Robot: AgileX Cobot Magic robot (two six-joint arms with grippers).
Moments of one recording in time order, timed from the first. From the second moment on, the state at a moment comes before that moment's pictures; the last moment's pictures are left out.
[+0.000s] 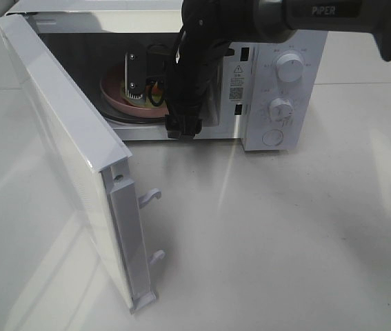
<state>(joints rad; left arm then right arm) -0.01 0.00 -0.50 -0.05 1.04 0.02 0.60 2.27 -1.83 -0.08 0.62 -1.00</state>
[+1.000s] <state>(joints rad) -0.01 0.00 -0.50 -0.05 1.04 0.02 0.60 1.84 -1.25 -0.08 0.38 -1.00</state>
